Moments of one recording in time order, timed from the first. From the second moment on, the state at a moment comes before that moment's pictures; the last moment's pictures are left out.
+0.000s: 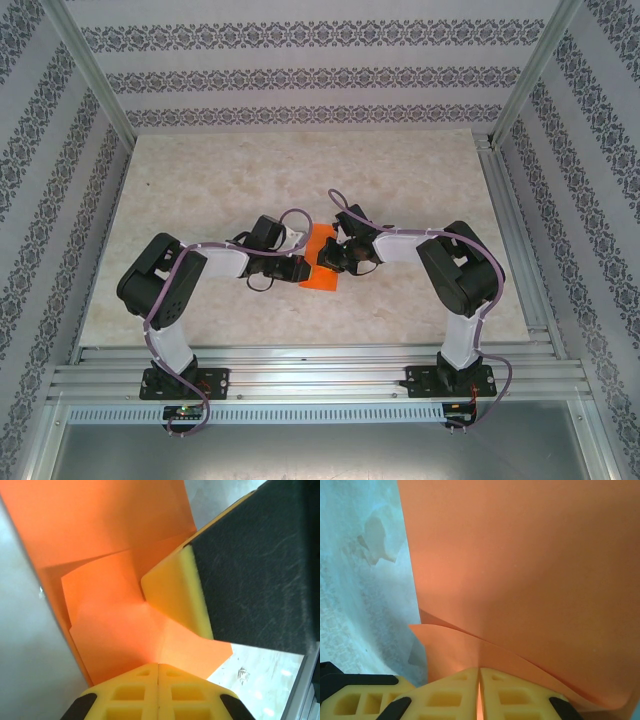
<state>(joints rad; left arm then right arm) -0.54 1.79 0.82 0.01 0.63 -0.37 0.59 1.89 0.99 -0.14 -0.45 0.81</state>
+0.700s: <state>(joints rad) -0.54 1.76 0.74 0.04 0.64 -0.33 0.60 1.89 0.99 -0.14 -0.46 0.81</state>
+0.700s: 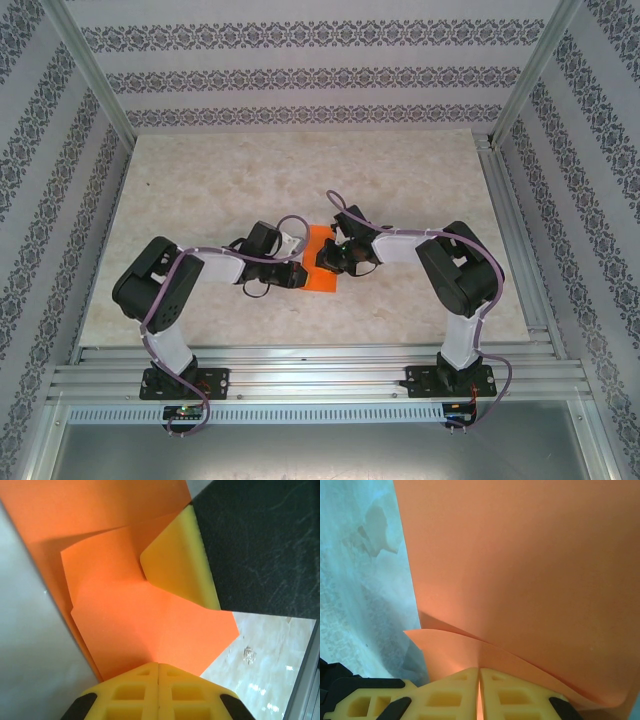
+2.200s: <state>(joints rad) -0.53 1.73 0.75 -0.03 0.66 -0.49 0.60 1.90 1.00 -0.16 -0.48 0.79</state>
